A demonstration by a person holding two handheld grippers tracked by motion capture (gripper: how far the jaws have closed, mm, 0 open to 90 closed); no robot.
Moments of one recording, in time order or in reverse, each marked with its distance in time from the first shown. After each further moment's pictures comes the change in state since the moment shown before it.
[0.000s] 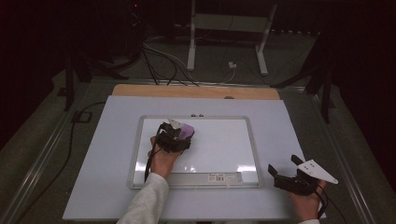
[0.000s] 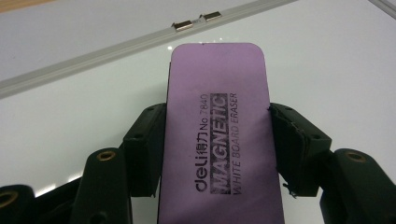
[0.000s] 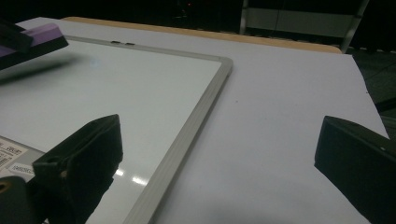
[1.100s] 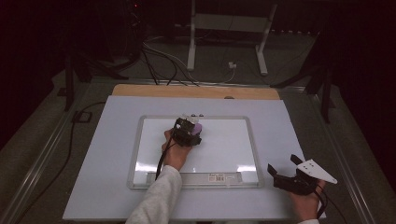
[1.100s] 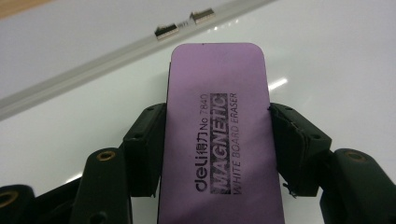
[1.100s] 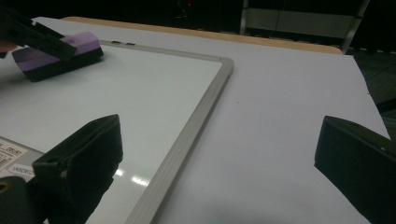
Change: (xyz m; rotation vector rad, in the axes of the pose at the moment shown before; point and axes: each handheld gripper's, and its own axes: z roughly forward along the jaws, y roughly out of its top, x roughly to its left) left arm -0.025 0.027 0.043 0.055 0.075 0.069; right arm 0.001 0.000 0.001 0.000 0.000 -0.001
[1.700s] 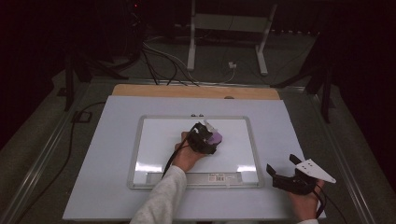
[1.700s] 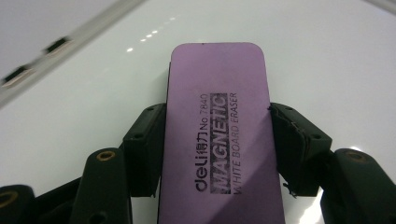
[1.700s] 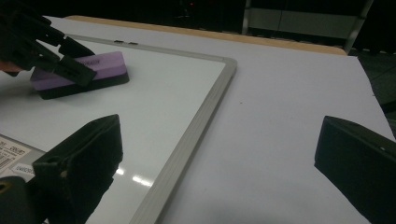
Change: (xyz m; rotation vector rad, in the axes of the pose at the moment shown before) left arm -0.039 0.009 0.015 0.028 -0.198 0.205; right arm 0.002 0.001 0.001 -0.001 0.007 -0.009
